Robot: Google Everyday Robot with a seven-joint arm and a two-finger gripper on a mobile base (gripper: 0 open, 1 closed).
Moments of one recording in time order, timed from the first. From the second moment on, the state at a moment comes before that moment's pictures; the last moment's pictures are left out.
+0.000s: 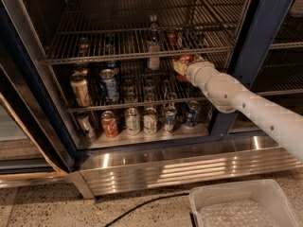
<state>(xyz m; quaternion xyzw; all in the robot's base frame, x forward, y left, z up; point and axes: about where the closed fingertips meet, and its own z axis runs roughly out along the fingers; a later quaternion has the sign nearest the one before) 0.817 -0.148 0.789 -0.15 0.73 0.07 0.66</state>
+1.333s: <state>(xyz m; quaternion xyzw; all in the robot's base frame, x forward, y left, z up) 0.685 -0.136 0.810 -0.20 0.70 0.20 0.66</state>
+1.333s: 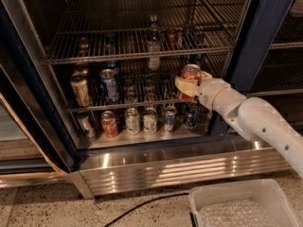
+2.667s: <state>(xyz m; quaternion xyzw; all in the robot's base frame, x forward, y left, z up) 0.616 -0.148 0.957 -0.28 0.64 0.18 0.69</state>
